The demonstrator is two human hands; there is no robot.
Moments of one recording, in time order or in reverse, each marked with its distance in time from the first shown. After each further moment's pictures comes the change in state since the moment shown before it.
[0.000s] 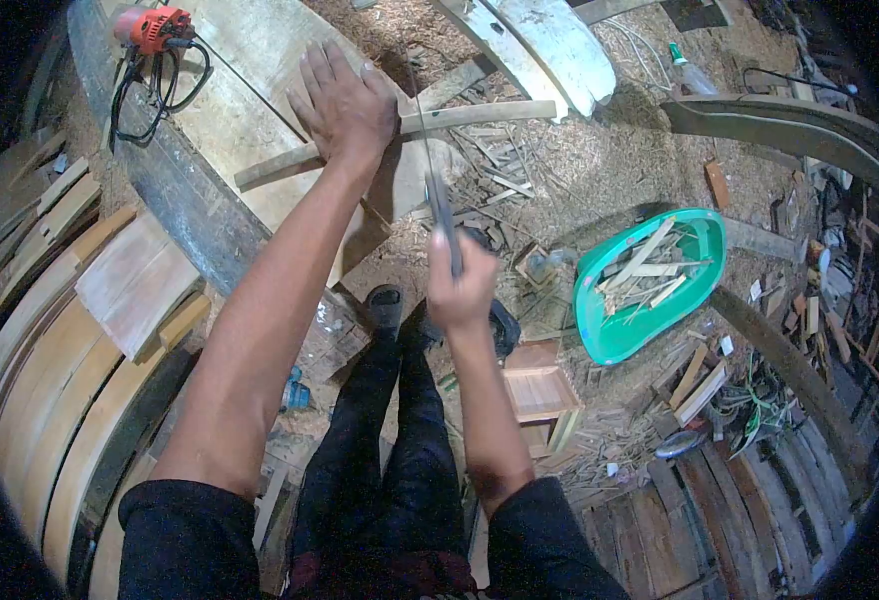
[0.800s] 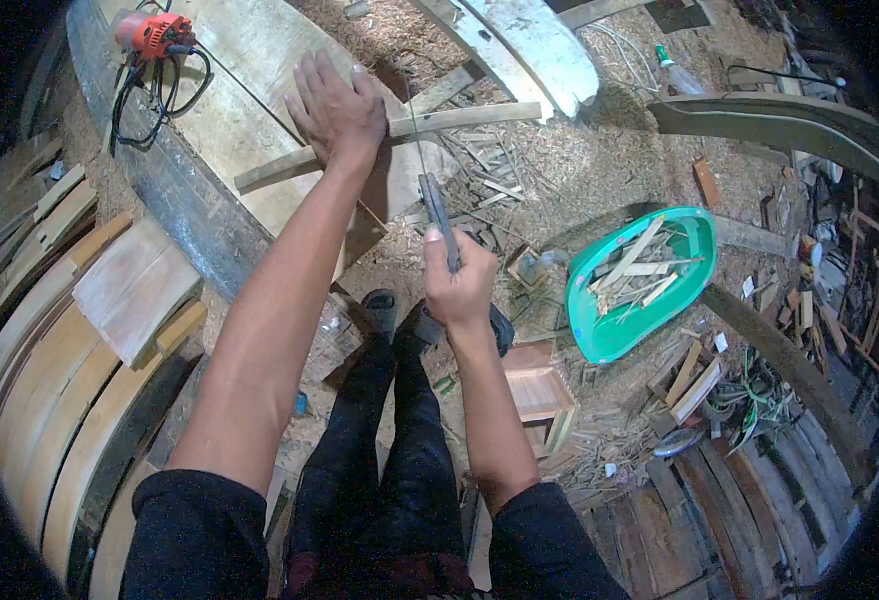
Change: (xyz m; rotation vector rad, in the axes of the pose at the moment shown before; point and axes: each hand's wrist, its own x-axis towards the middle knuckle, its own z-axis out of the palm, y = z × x) left_hand 0.003 -0.001 0.006 -0.141 0.162 -0.015; right_hand 0.002 -0.008 -0.007 0.005 -0.012 0.069
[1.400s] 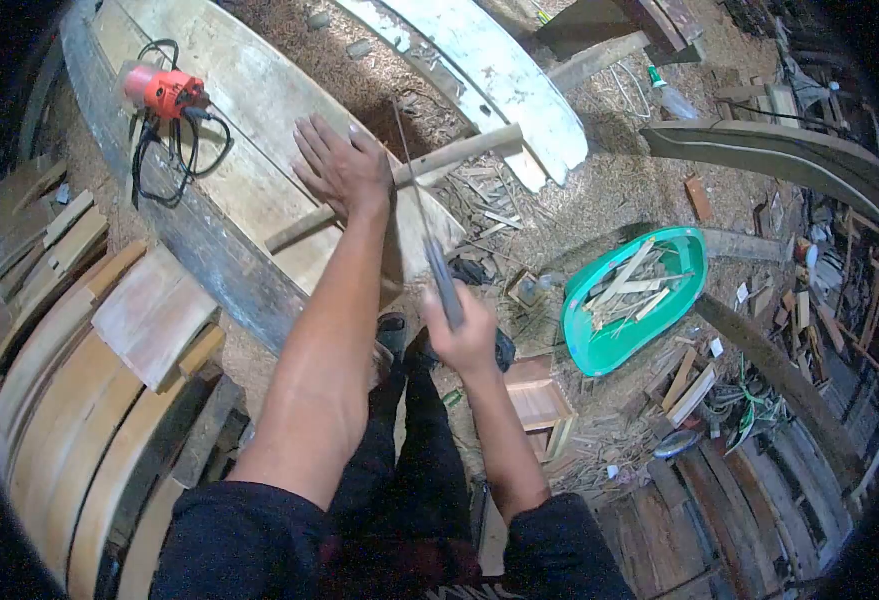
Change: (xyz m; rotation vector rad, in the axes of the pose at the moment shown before) left_hand 0.034 0.009 0.004 0.204 0.002 -0.183; right_hand 0.016 -0.069 0.000 -0.059 0.008 -0.077
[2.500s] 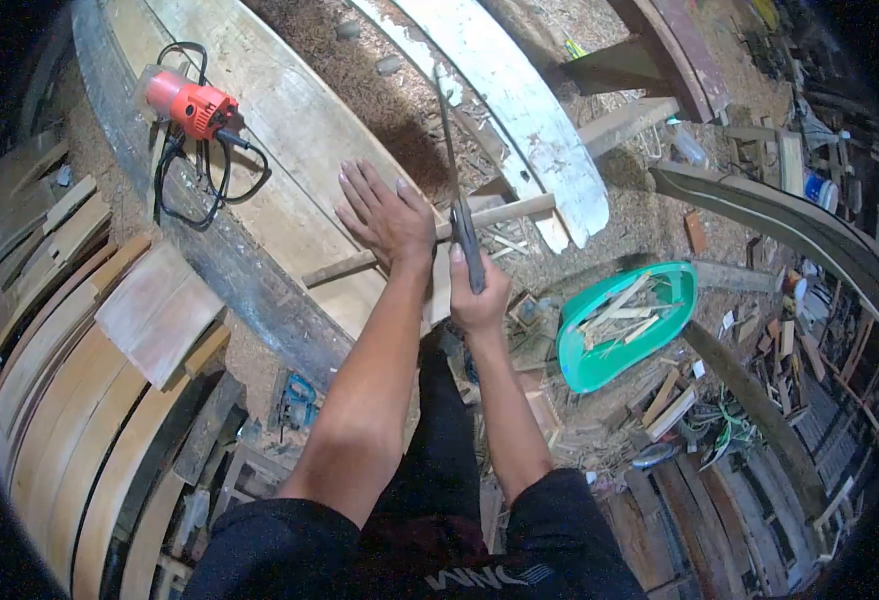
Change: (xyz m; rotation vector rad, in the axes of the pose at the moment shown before) left_hand 0.012 0.010 -0.012 0.070 -0.165 -0.039; right_hand 0.105 -0.009 0.052 -0.004 0.072 -0.026
